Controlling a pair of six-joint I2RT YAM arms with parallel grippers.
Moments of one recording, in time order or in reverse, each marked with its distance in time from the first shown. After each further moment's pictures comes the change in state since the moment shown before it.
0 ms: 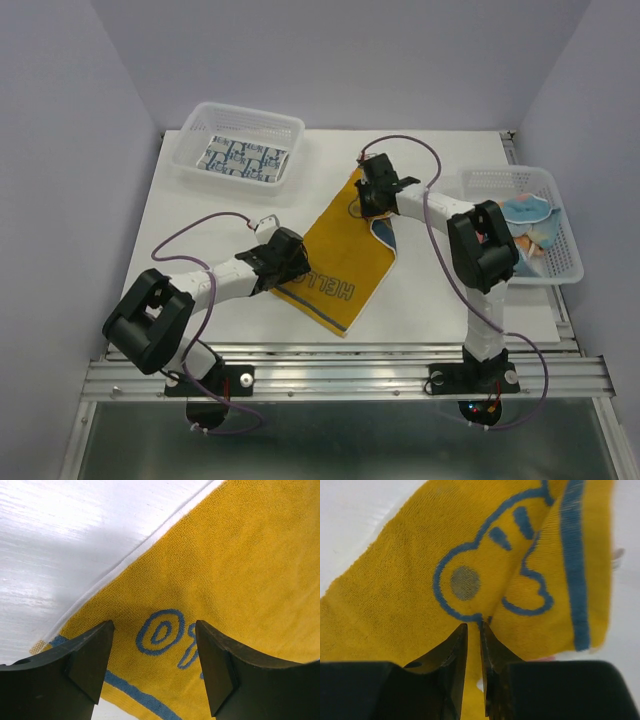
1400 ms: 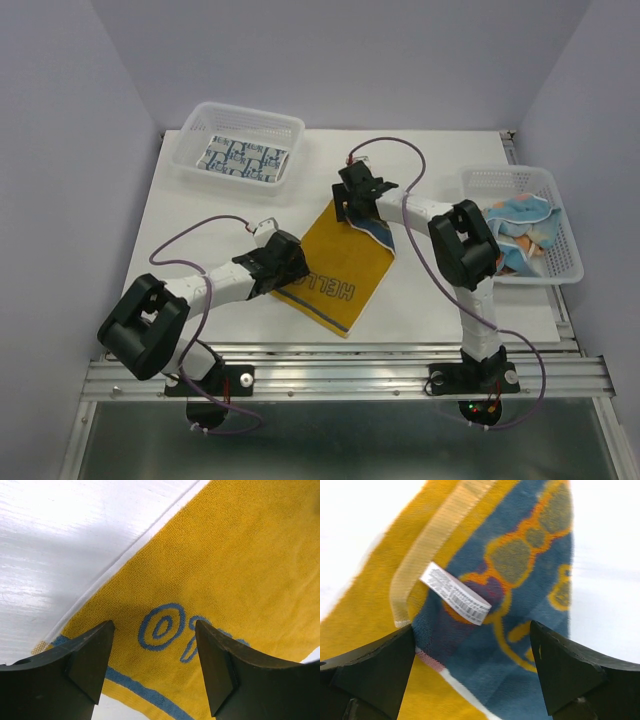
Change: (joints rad) left arm -0.005 -0.037 -0.030 -0.002 0.026 -0.012; right arm 0.117 0.131 0.103 0.000 0.262 0.089
